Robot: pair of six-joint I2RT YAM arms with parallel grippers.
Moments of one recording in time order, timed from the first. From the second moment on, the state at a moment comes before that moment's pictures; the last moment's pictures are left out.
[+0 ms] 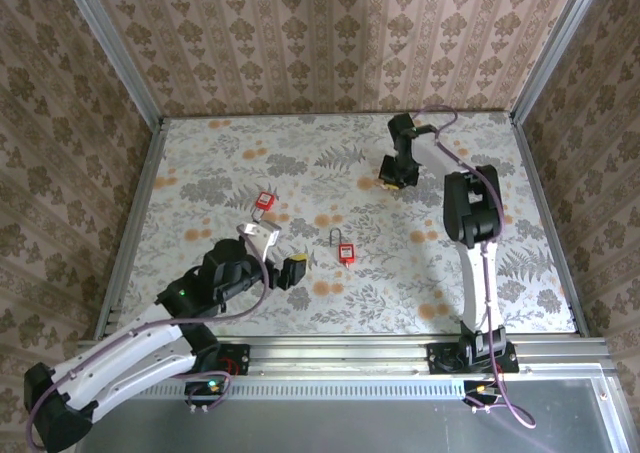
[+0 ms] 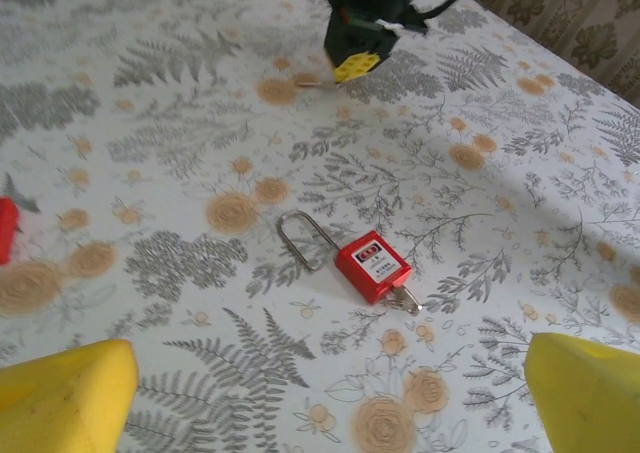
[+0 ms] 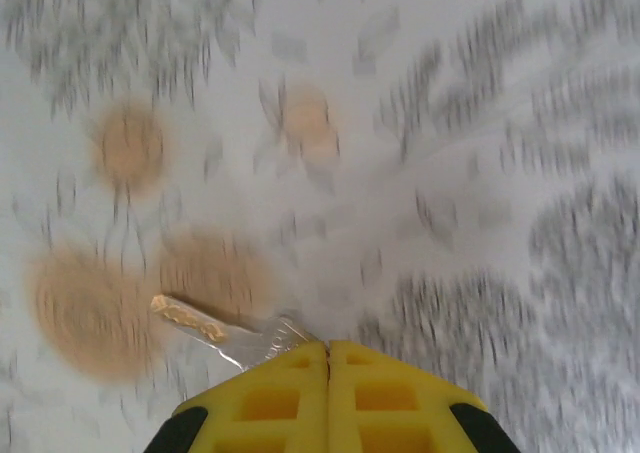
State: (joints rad) left arm -0.88 0.68 0.48 -0.24 -0.03 -0.29; right arm 0.21 2.23 1.79 -0.89 -0.10 0.53
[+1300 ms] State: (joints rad) left arm -0.86 1.03 0.36 0.48 0.10 -1.60; right arm 0.70 1.32 0.91 -0.12 -0.24 0.68
